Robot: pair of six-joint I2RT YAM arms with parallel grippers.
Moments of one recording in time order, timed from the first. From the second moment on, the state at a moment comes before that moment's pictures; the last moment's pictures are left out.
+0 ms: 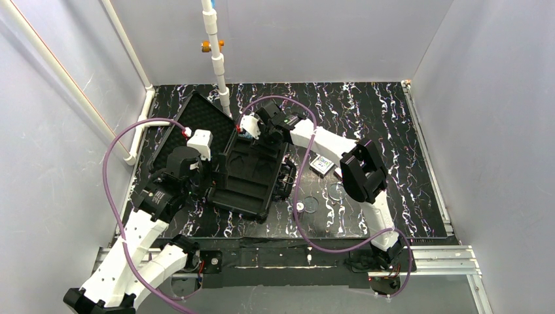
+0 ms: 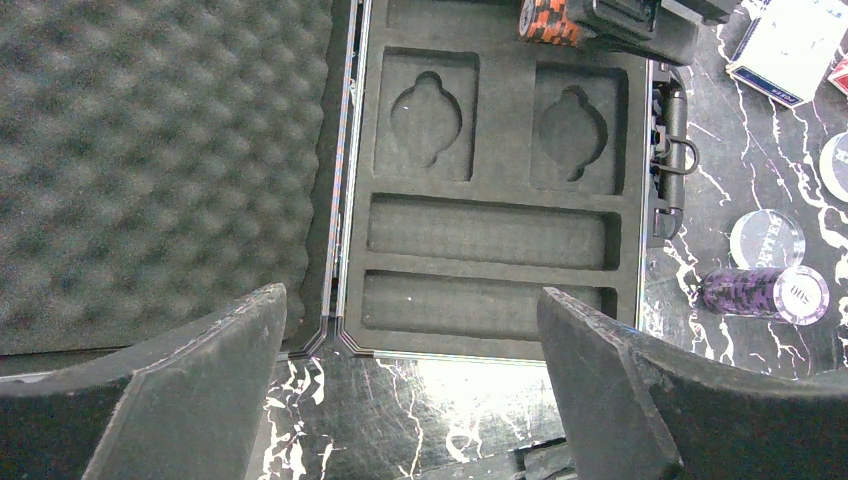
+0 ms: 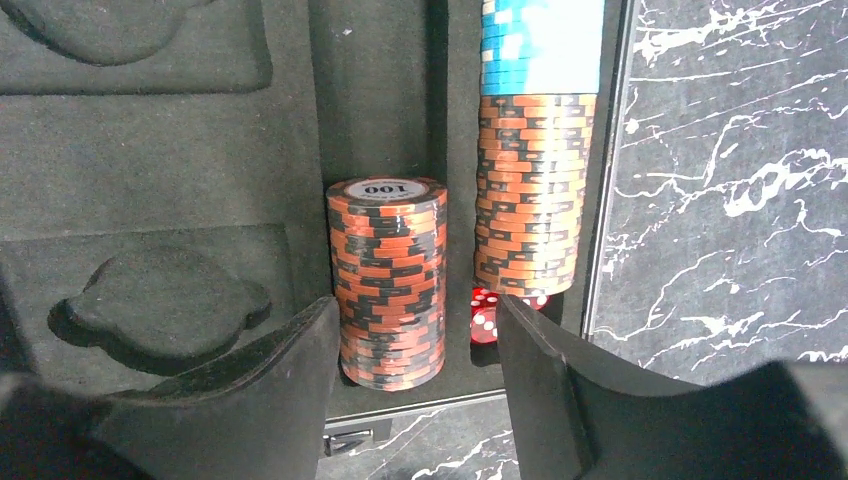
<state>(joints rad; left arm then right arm) -0.46 0.75 0.89 -0.77 -0.17 -0.18 0.81 2.15 1.83 -0.66 -0.07 -0.55</state>
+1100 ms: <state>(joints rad) -0.46 0.74 0.89 -0.77 -0.17 -0.18 0.84 2.25 2.09 -0.57 0.00 0.09</state>
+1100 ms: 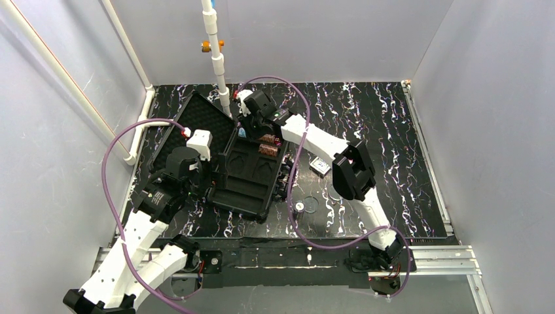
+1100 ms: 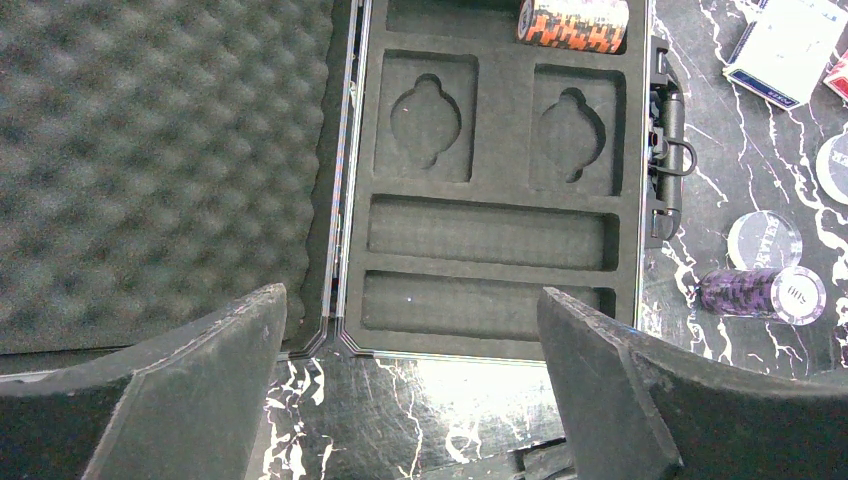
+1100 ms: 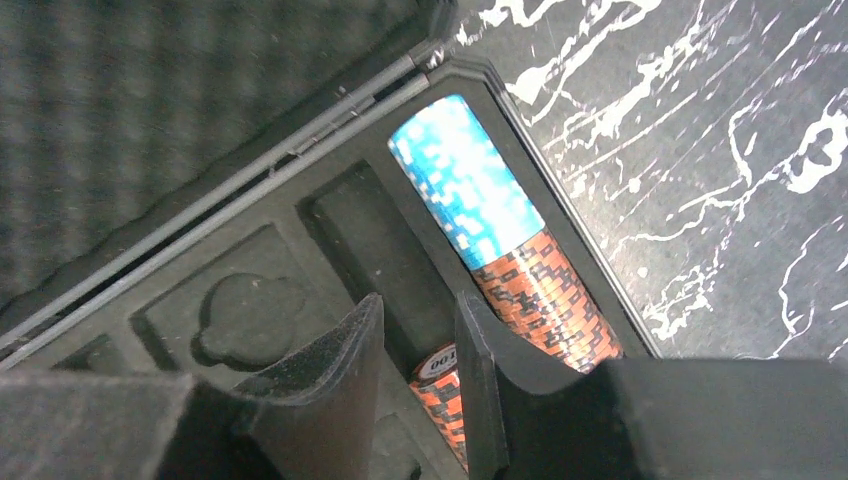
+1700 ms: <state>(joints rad) -0.46 0.74 0.89 -0.77 -0.17 -0.18 0.83 2.32 2.09 -0.70 0.09 0.13</state>
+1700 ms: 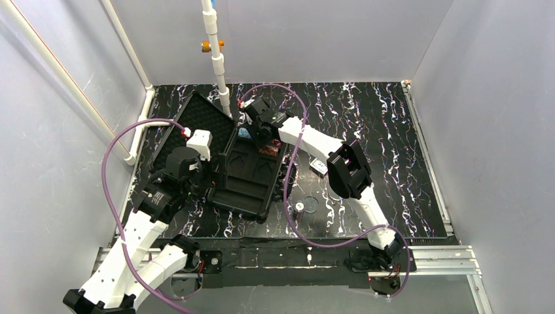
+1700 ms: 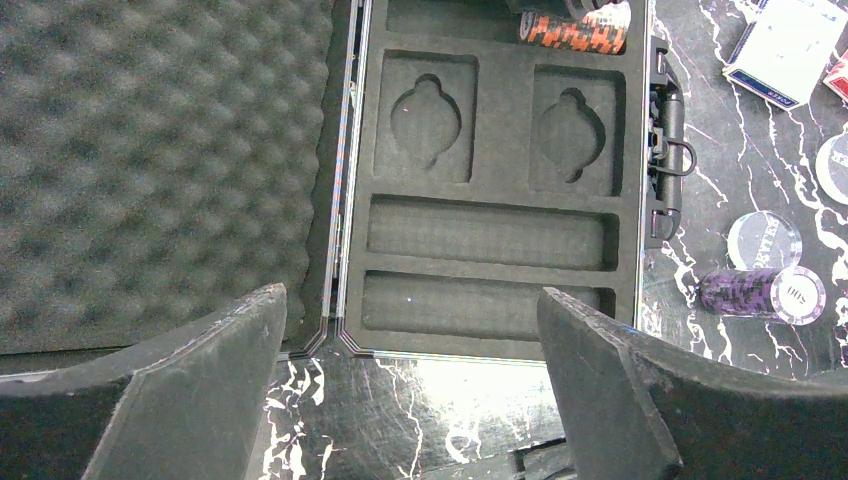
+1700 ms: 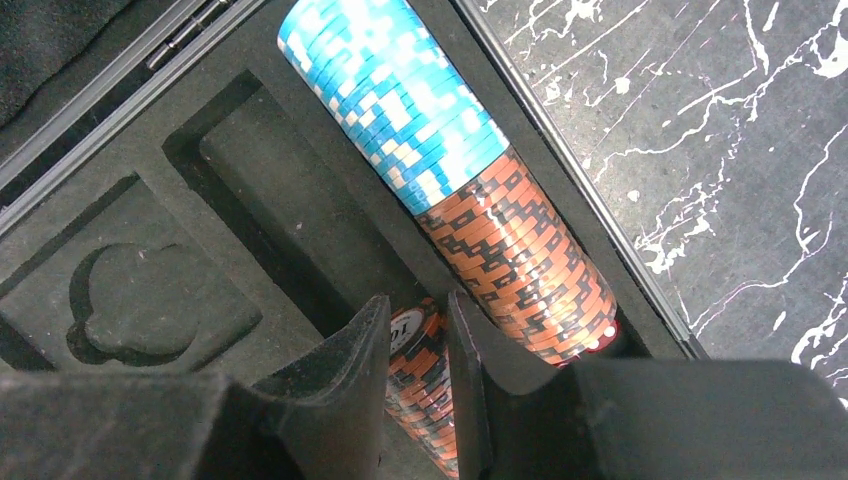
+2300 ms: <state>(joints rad) -0.46 0.74 0.89 -0.77 -0.17 -0.18 0.85 2.27 2.01 -0.66 0.16 0.08</state>
